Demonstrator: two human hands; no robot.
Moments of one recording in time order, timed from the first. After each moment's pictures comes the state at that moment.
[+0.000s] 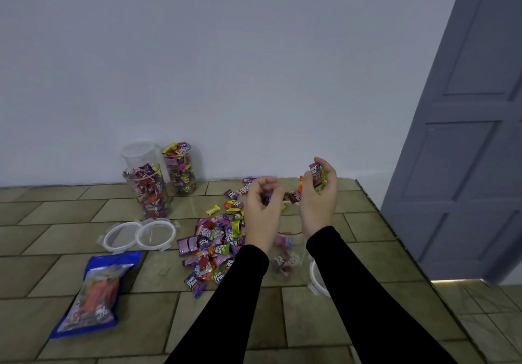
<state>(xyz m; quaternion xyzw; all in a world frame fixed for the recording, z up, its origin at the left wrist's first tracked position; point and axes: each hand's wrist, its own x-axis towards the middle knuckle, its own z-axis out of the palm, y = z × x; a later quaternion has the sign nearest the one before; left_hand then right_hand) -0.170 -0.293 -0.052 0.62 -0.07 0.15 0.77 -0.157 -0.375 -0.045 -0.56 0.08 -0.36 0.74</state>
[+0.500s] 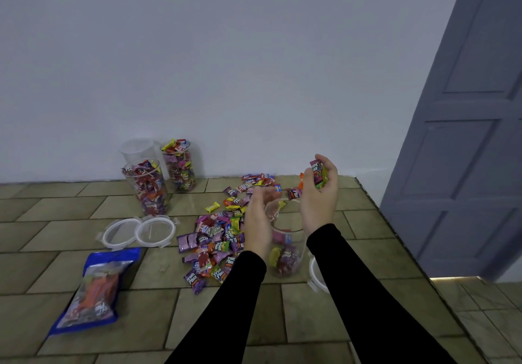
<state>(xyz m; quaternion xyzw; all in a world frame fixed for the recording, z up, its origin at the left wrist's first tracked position) -0.164 -0.288 -0.080 0.59 0.00 0.04 0.81 -0.161 -0.374 -0.042 -0.56 0.08 -0.36 0.74</state>
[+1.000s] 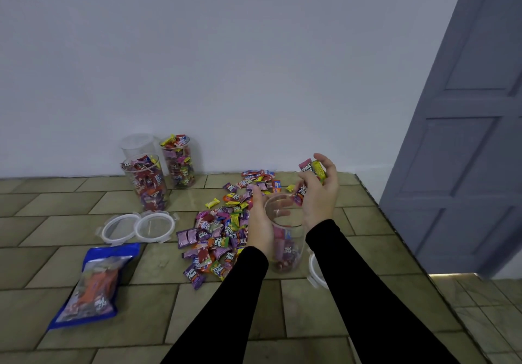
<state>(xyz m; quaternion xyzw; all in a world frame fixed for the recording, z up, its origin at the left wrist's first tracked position) -0.158 -0.290 -0.096 0.55 0.02 -0.06 0.83 -0.171 -0.371 -0.033 -0.49 0.09 -0.30 0.82</state>
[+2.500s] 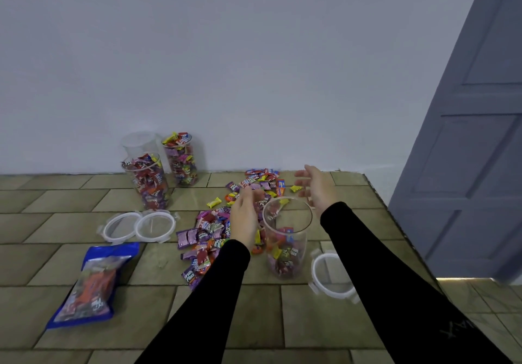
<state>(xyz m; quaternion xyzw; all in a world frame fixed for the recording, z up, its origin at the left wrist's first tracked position) -0.130 -0.267 -0.102 0.67 0.07 0.05 0.74 -0.114 -0.411 -0.051 -0.66 0.15 -0.04 0.73</state>
